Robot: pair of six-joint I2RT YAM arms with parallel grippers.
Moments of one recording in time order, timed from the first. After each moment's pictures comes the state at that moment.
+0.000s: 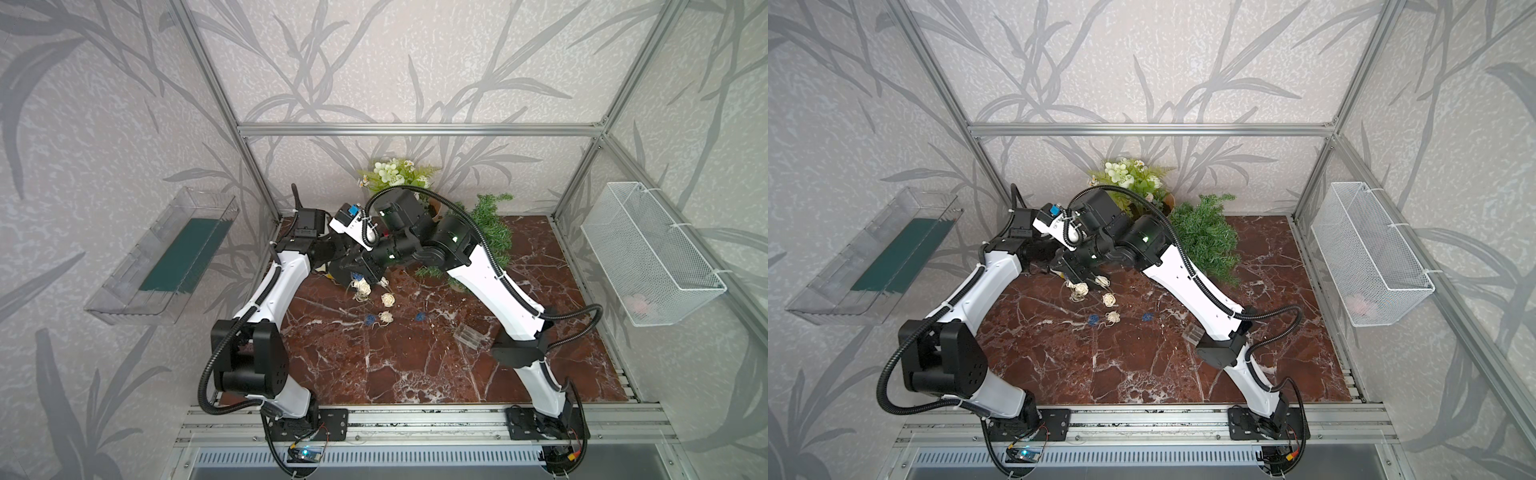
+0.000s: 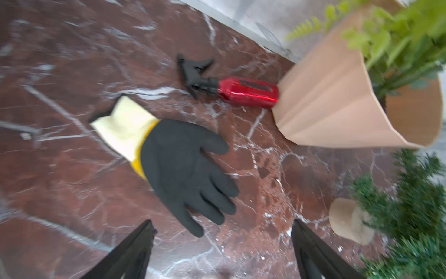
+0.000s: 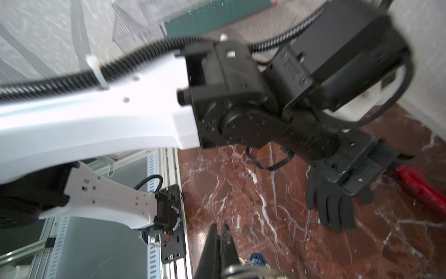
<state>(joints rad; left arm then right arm) -0.03 1.54 1.33 -0.62 0.13 -0.45 1.00 2.25 2.93 -1.21 -0.42 0.07</state>
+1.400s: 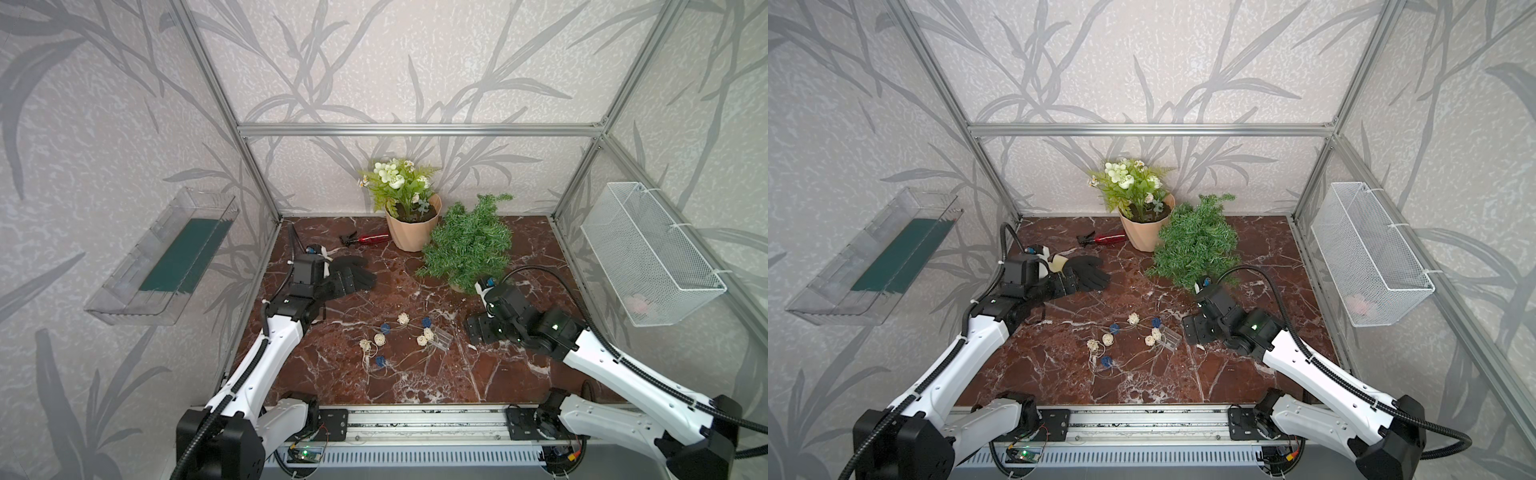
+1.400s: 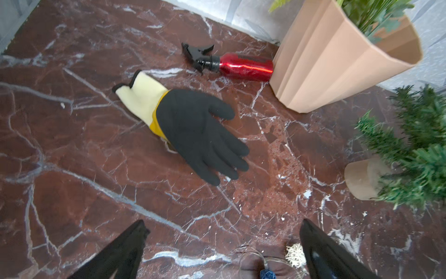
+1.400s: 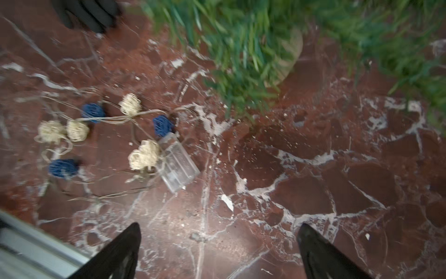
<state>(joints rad) -0.15 1.02 0.69 -0.34 0.00 -0.41 0.77 0.98 0.77 -0.76 0.24 0.41</state>
